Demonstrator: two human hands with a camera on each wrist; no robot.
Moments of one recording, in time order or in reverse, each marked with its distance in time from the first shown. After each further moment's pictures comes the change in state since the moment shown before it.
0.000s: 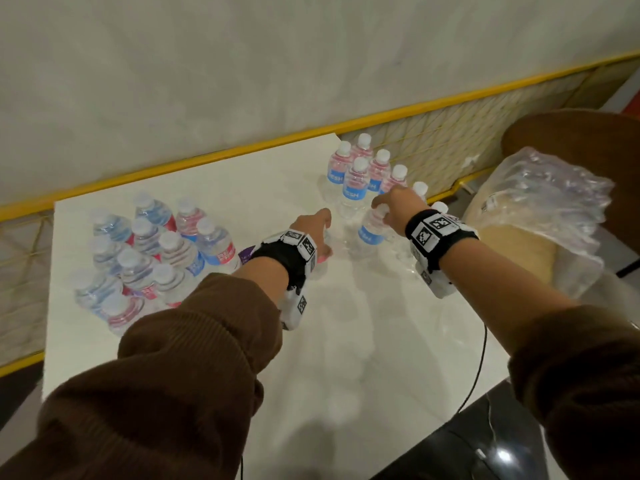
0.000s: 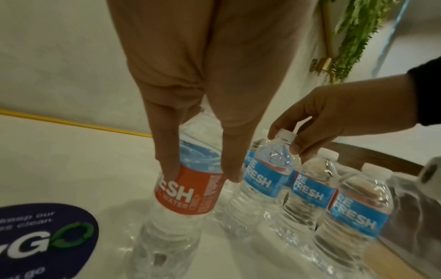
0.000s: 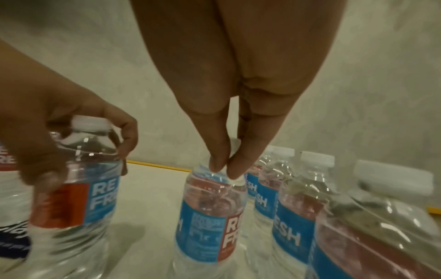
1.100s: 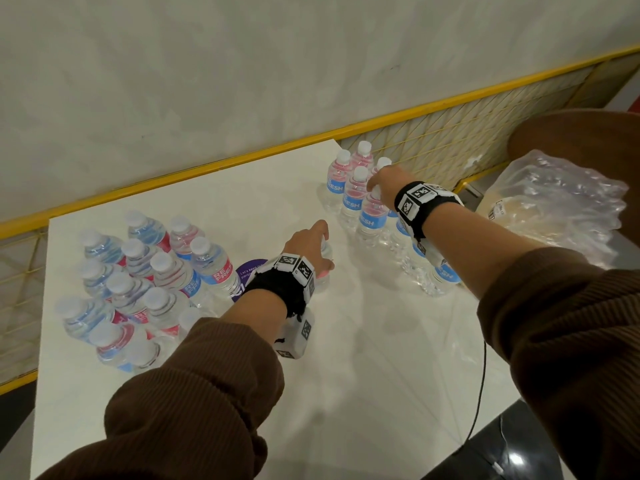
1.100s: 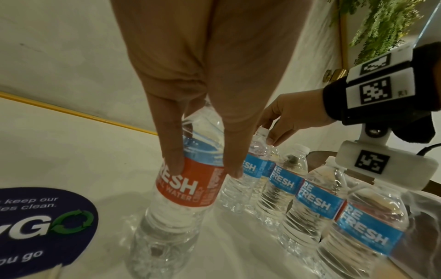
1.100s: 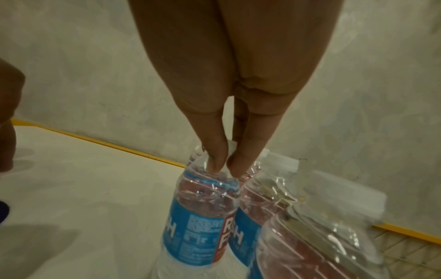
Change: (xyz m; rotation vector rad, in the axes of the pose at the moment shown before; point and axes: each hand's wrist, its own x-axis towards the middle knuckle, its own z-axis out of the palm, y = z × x) left_hand 0.007 -0.005 0.005 -0.070 0.069 -0.061; right_hand 0.073 -0.003 -0.026 -0.071 -0.024 0.017
